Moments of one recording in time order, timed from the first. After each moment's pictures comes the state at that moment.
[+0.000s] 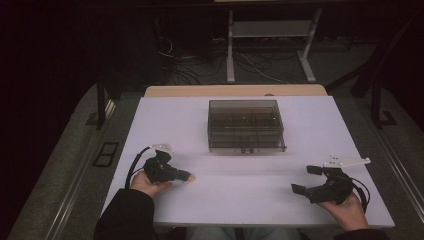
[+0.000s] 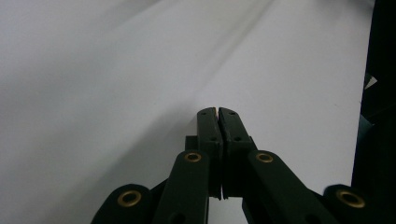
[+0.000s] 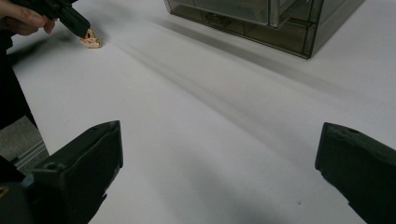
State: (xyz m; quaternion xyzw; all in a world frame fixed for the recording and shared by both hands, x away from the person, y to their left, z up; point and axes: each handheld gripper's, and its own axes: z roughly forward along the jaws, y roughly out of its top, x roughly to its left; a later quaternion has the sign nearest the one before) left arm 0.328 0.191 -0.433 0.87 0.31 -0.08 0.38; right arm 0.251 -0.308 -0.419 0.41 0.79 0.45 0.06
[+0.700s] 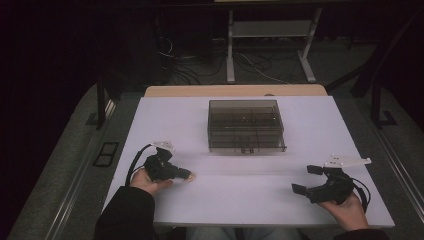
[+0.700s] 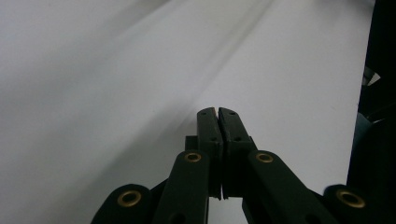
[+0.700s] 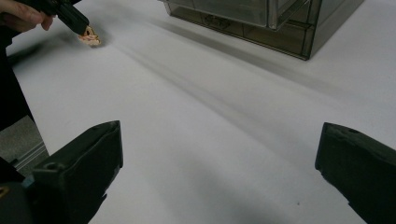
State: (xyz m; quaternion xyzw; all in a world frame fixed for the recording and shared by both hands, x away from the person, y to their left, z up) left arm 0.332 0.187 -0.423 0.87 0.31 -0.08 0.37; right arm 0.250 -0.309 -0.418 0.41 0.79 0.46 0.06
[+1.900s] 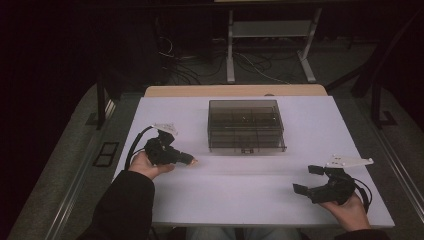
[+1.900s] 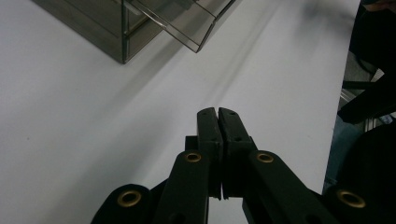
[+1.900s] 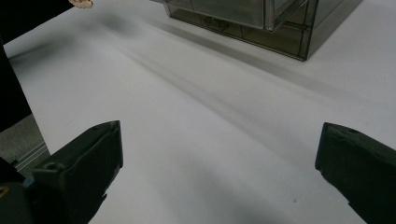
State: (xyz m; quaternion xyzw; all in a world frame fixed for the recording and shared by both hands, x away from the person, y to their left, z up) left arm 0.350 0.174 -0.370 0.88 0.28 -0.06 0.38; right arm 0.249 -0.311 -0.417 0.41 0.79 0.46 0.06
